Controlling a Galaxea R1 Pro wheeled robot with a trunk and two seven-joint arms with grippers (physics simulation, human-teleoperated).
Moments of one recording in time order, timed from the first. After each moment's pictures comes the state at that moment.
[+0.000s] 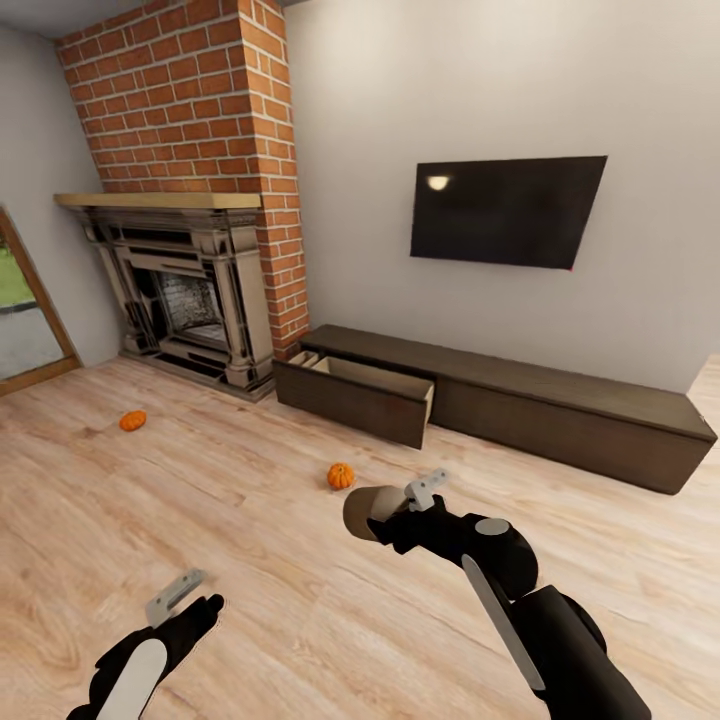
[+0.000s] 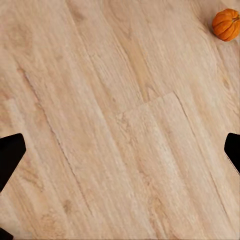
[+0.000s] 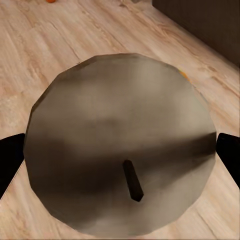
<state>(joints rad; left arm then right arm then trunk) -0.11 0.09 -0.02 -1.41 0.93 0.49 0.67 -0.41 -0.05 0.39 -1.61 -0.13 0.87 0.18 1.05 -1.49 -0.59</state>
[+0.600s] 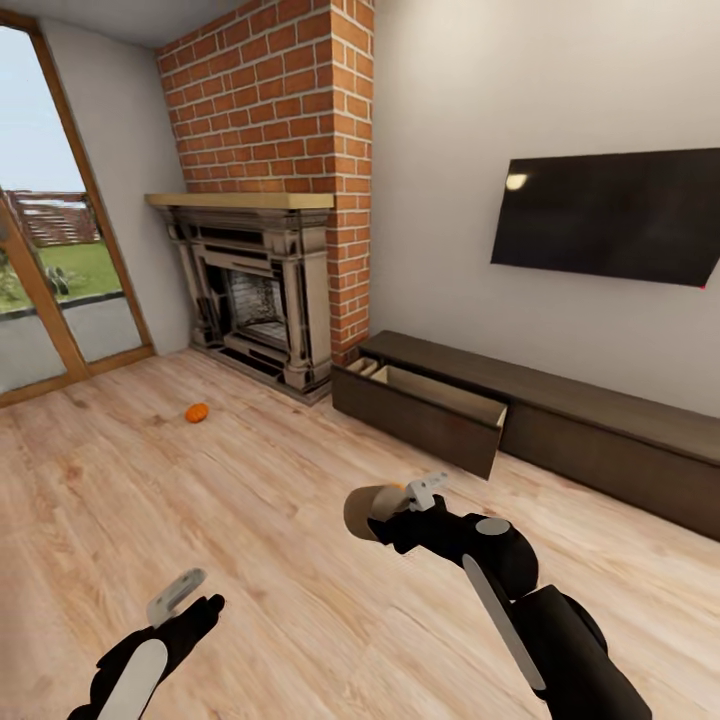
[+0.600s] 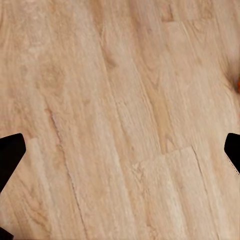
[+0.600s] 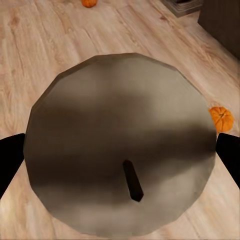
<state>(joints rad) -0.11 0.09 -0.02 -1.41 0.93 0.49 0.66 -0.41 -0.05 0.39 -1.61 -0.14 0.87 0.18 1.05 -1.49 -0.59</state>
